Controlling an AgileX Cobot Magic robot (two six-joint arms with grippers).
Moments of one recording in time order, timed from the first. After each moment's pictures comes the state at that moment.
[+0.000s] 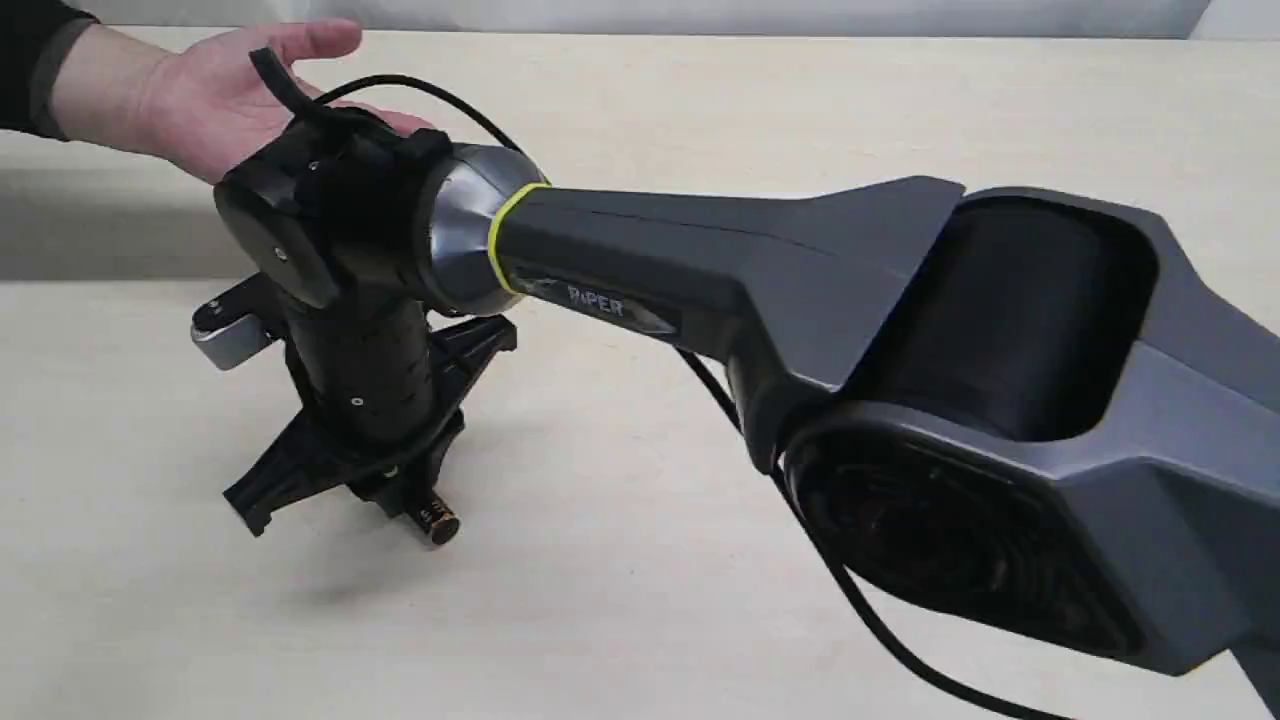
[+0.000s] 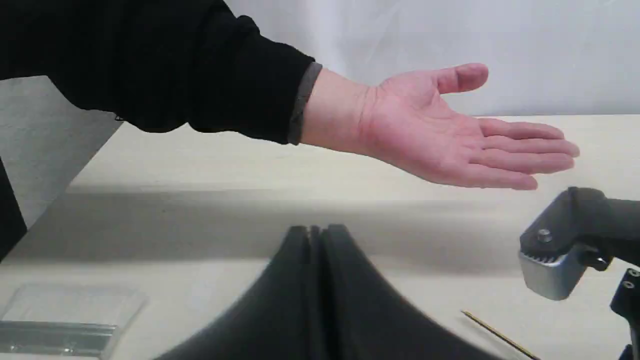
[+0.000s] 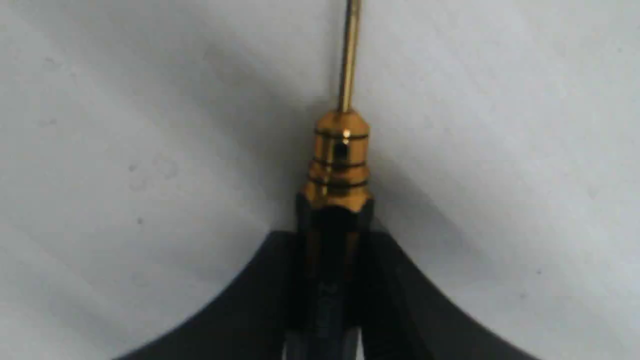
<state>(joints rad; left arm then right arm) 0.02 0.00 0.00 0.07 0.26 -0.07 0.95 2.47 -2.05 -0.01 1.21 0.22</state>
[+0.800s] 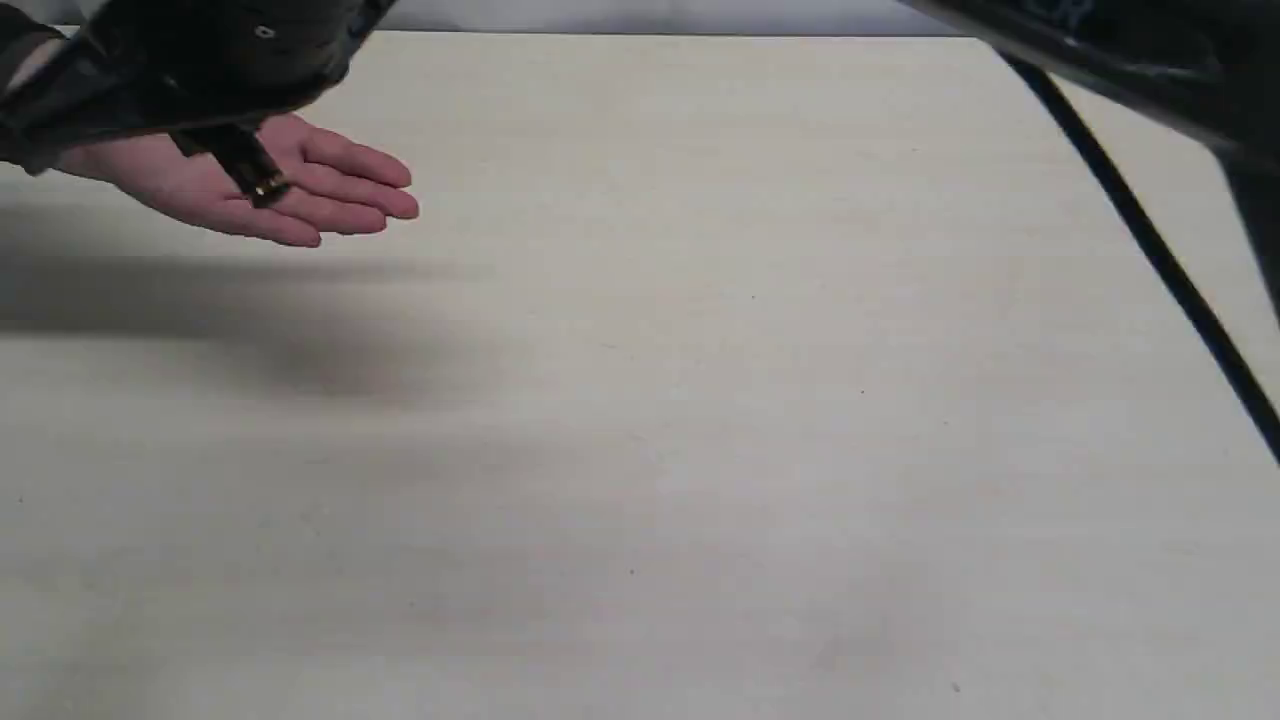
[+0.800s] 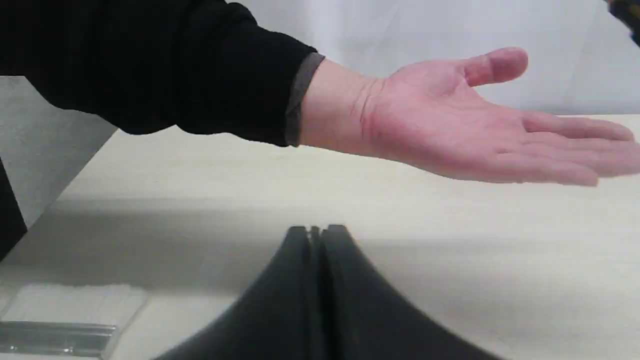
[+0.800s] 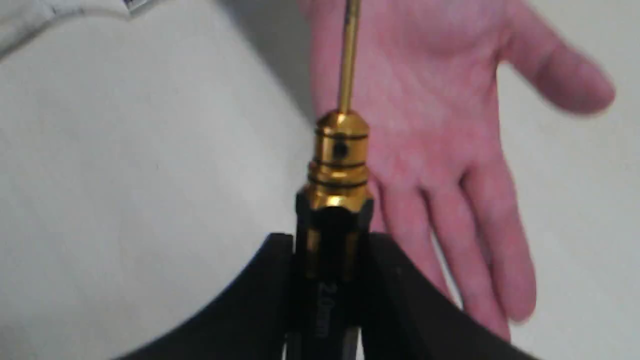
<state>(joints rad) 0.02 0.00 0.00 0.07 0.26 -0.07 0.95 2.06 -2.03 -0.06 0.96 0.14</state>
